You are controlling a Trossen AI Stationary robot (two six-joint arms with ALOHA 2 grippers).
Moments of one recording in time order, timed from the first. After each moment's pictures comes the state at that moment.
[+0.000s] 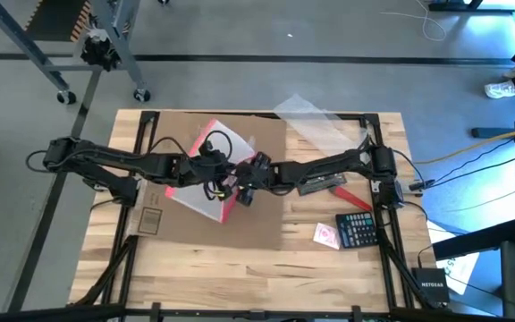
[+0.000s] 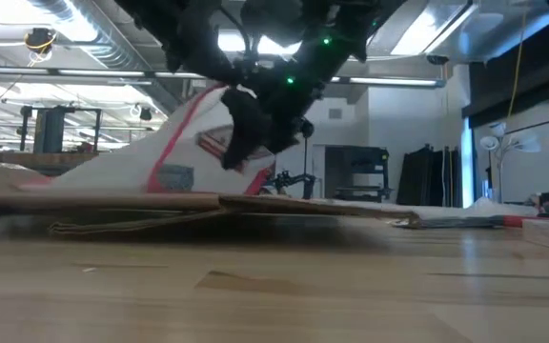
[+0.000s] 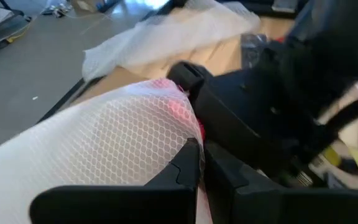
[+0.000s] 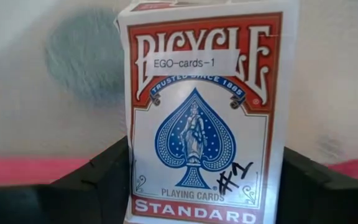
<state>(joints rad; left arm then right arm) -0.07 1.30 0.90 -0.21 -0.51 -0.17 0.00 2.03 1.43 -0.24 0.36 0.26</state>
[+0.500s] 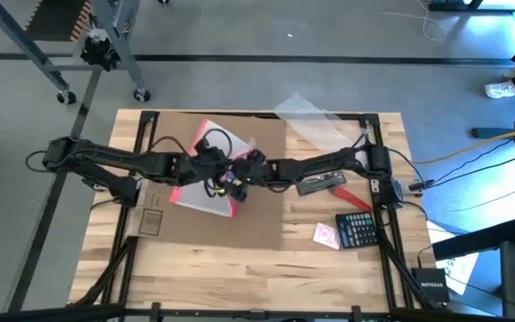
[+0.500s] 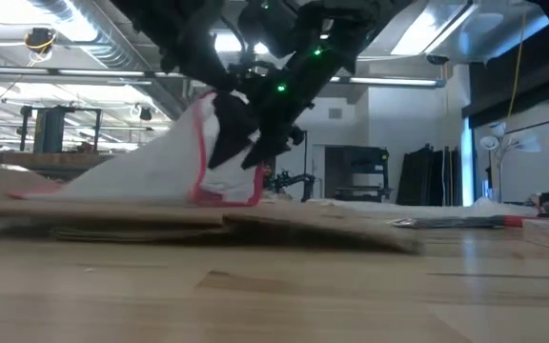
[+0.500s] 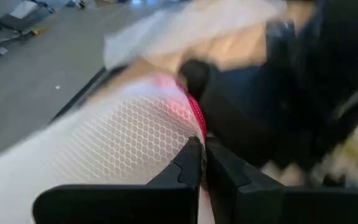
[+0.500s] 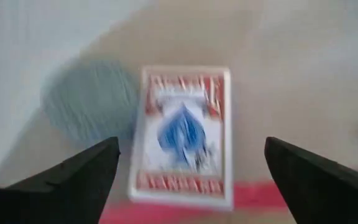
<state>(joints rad) -0.06 1.31 0.90 -0.27 -0.58 -0.21 -0.03 2.05 1.44 -0.18 0.32 0.24</state>
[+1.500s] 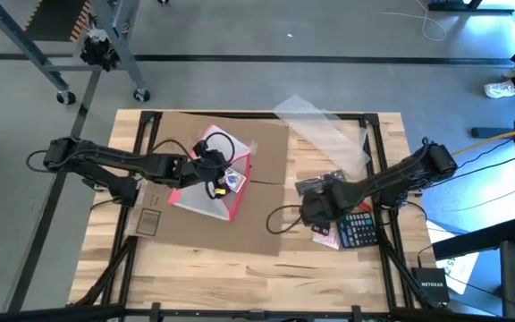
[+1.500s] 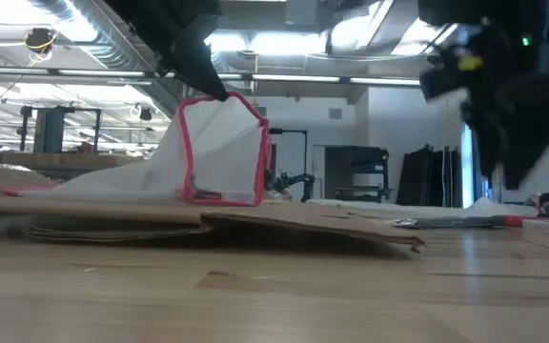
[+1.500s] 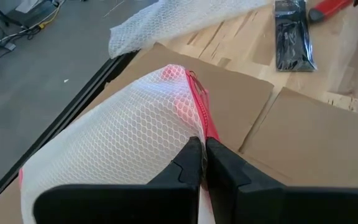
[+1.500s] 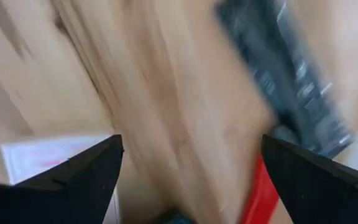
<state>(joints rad) -0.06 1.30 0.90 -0.32 -0.60 -0.20 0.31 1.55 0.97 -1.04 0.18 0.67</state>
